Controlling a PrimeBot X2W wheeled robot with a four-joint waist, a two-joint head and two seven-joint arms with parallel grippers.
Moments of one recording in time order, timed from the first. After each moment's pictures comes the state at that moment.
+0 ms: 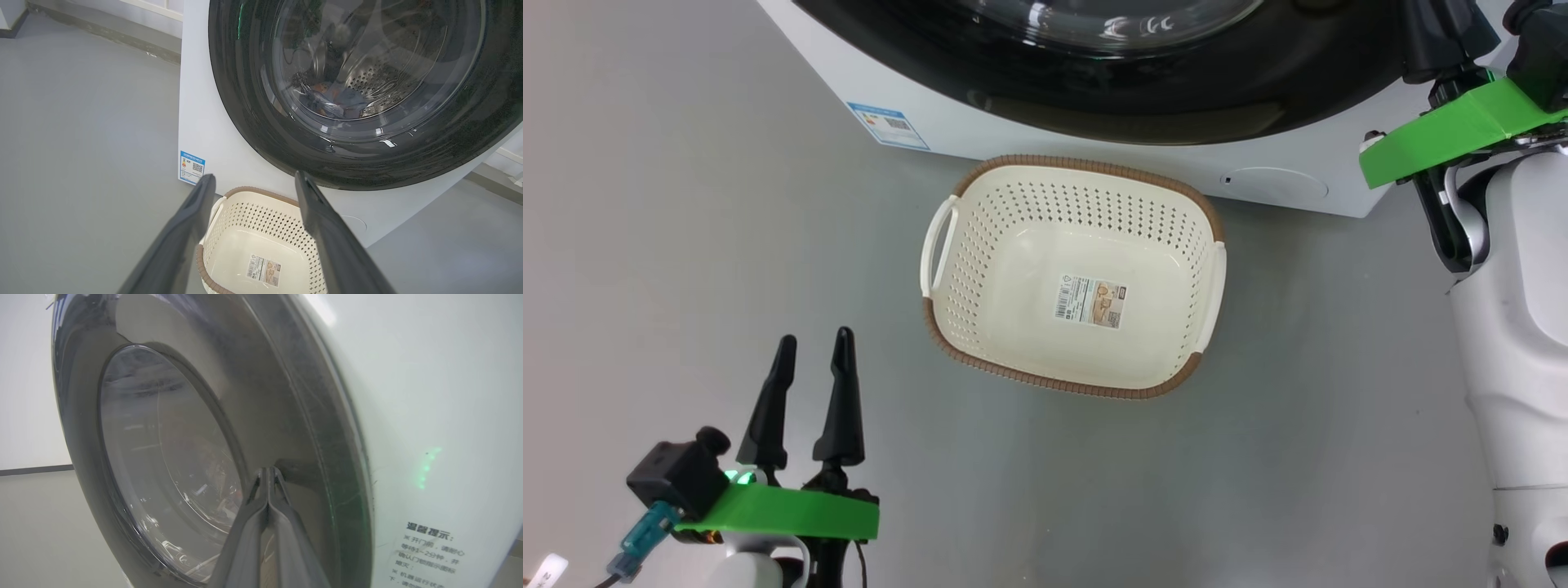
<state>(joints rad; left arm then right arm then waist) -0.19 0.03 -0.18 0.15 -0.55 -0.09 -0.25 -0.90 -0.20 0.03 0.44 0.08 0.14 -0.26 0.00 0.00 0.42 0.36</state>
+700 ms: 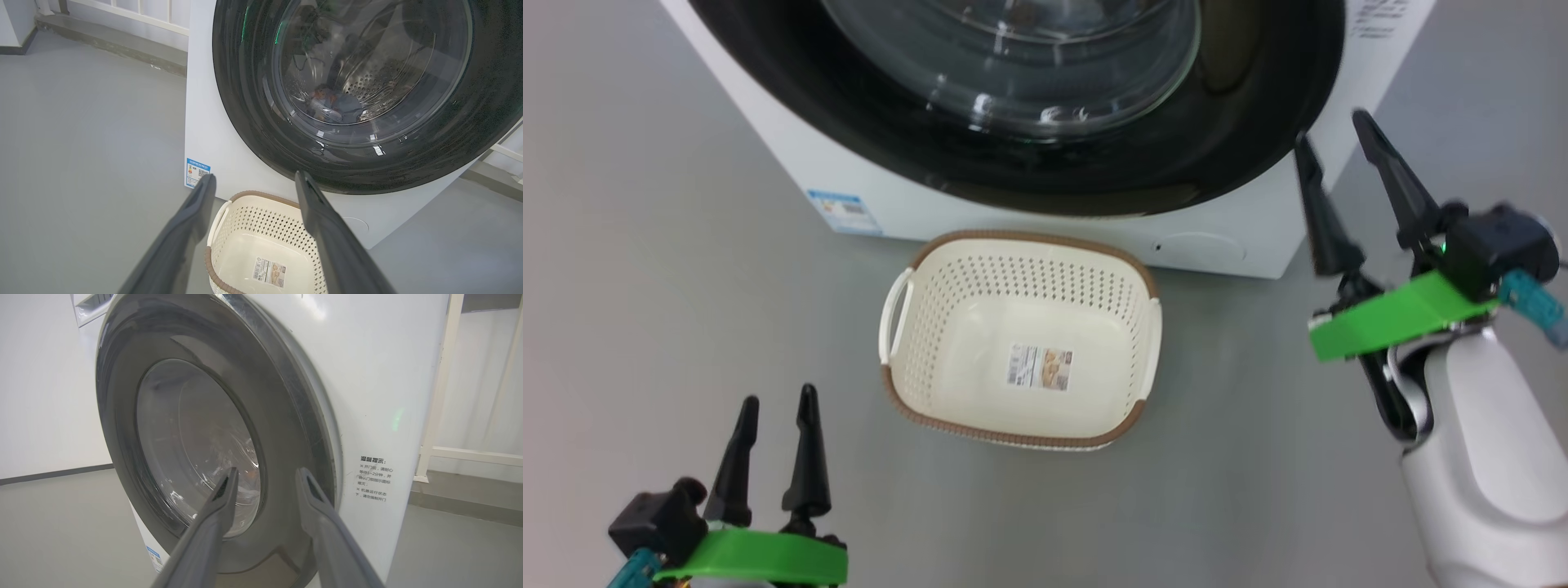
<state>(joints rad) -0.12 0.03 -0.09 0.20 -0.47 -0.09 -0.25 -0.57 -0.16 0.07 0.26 0.17 0.14 -0.26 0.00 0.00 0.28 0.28</state>
